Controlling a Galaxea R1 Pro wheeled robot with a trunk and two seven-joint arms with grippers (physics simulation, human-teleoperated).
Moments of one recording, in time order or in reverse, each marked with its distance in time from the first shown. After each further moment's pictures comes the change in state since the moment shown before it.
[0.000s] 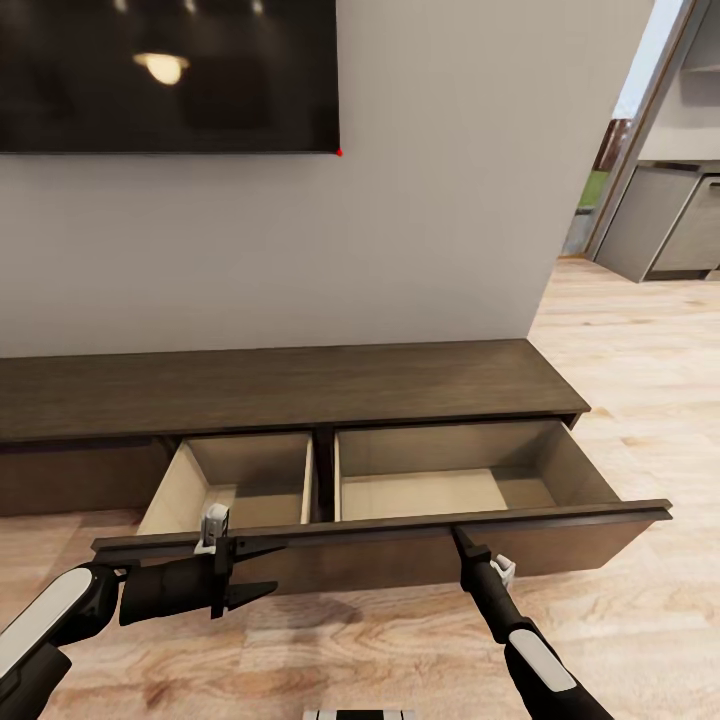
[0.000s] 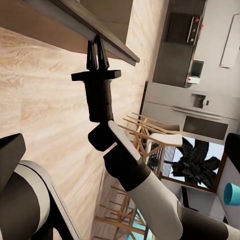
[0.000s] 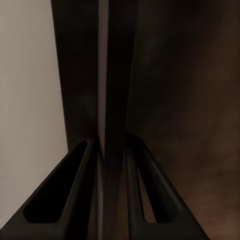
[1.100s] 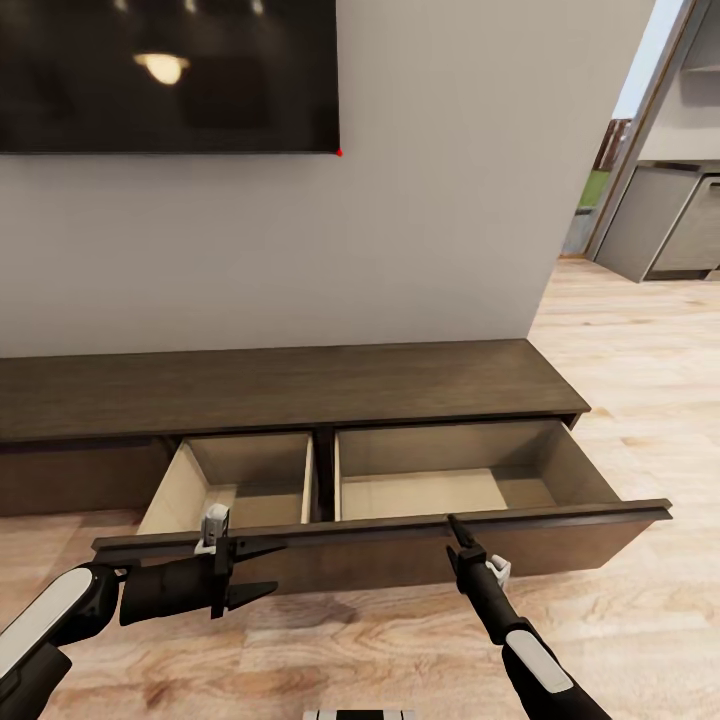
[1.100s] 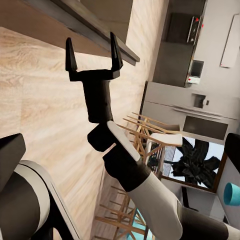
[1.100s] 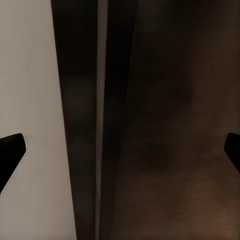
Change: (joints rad) left arm 0.000 0.000 -0.001 0.000 0.000 0.000 0.000; right arm 0.000 0.000 0.027 0.001 0.012 0.003 0.003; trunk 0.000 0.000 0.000
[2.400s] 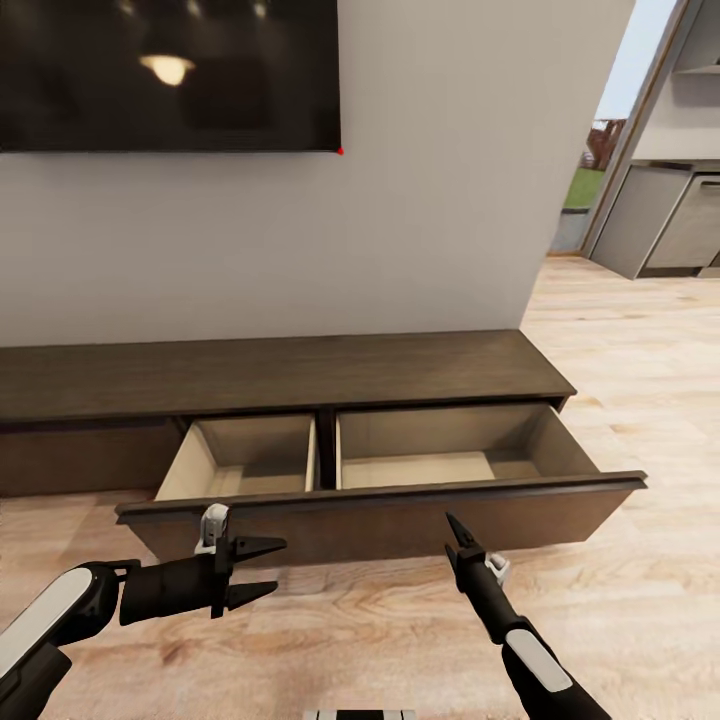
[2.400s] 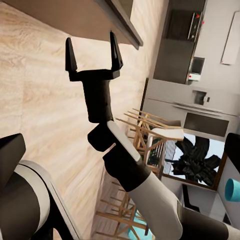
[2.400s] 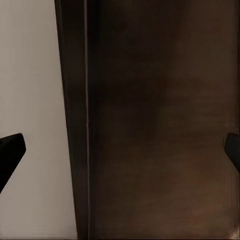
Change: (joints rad) left arm 0.000 0.000 0.001 0.000 0.000 0.000 0.000; right arm -0.003 -0.001 0.003 0.001 0.006 0.003 -0.001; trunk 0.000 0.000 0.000
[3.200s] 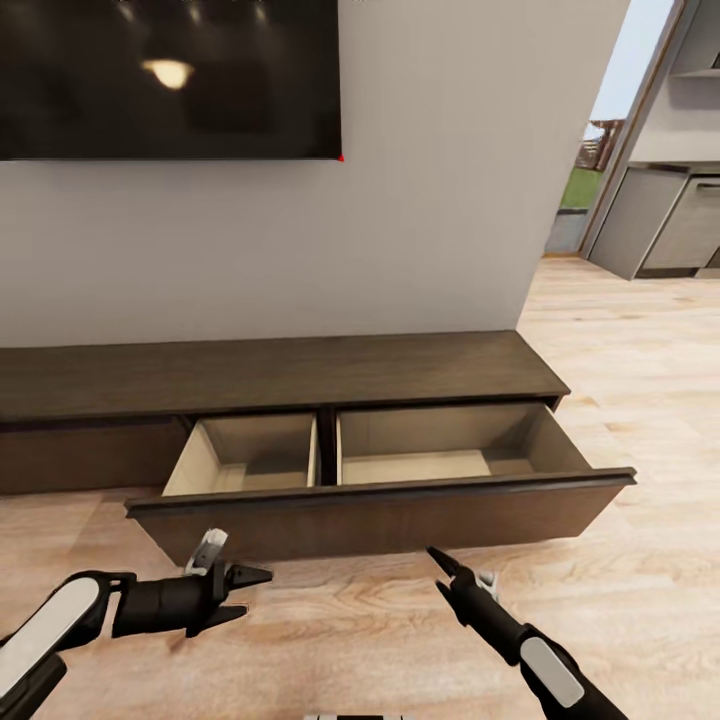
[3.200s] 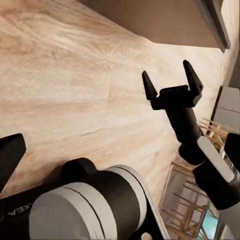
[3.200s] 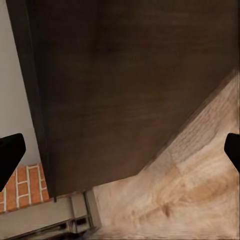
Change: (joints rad) left arm 0.000 0.017 -0.010 0.101 -0.274 -0.006 0.020; right arm 0.012 -0.063 0.047 0.005 0.231 0.228 -0.052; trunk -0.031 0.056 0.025
